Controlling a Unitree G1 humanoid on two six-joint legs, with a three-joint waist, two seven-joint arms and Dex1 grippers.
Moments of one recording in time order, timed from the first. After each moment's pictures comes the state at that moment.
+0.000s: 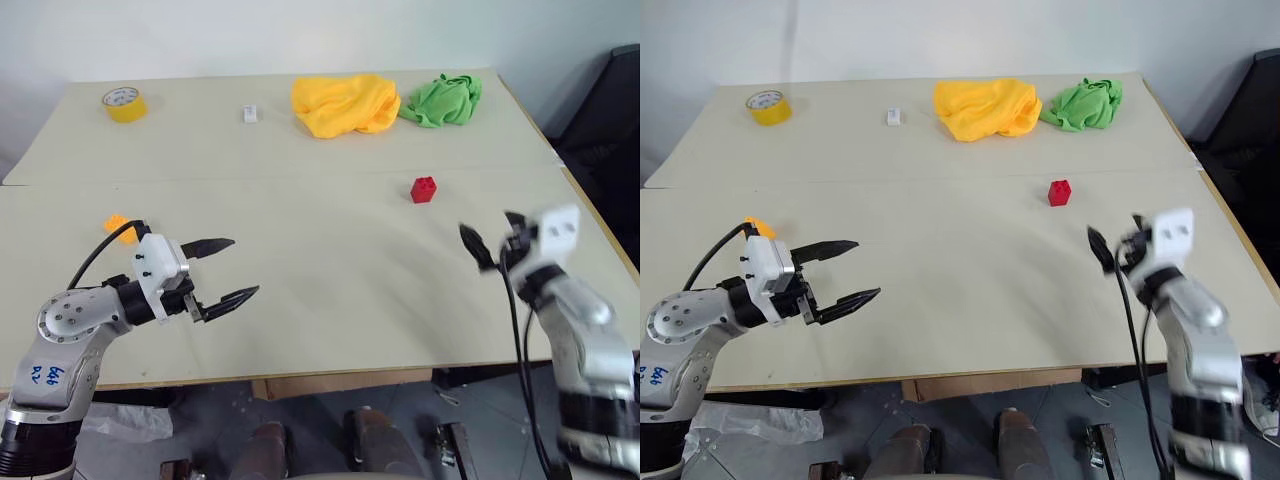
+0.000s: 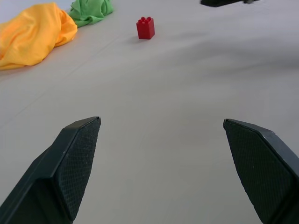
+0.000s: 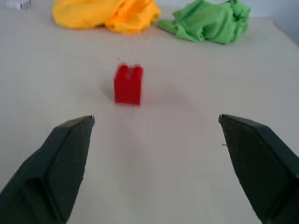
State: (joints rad) left arm -0.15 0.71 0.19 -0.33 -0.50 0.27 -0.82; right arm -0.52 -0.51 -0.23 -0.01 0.34 0.58 0.36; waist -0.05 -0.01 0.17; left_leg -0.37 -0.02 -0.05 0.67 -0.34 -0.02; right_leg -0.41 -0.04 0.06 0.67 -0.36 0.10
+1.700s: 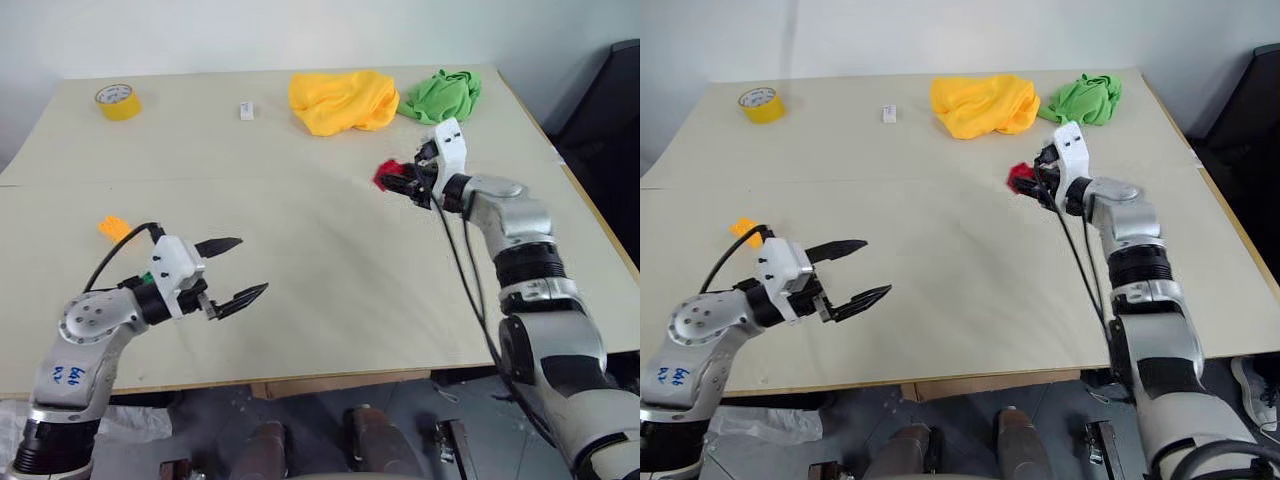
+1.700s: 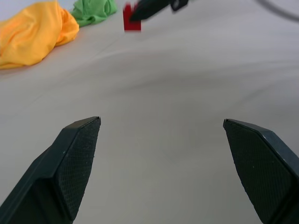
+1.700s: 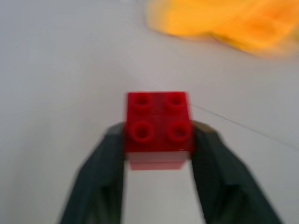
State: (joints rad) left arm -0.08 0.69 0.19 -0.33 -0.42 0.24 -0.81; right arm -1.01 -0.47 0.03 0.60 0.23 0.39 0.96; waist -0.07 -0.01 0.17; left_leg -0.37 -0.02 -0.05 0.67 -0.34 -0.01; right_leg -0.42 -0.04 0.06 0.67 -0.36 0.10
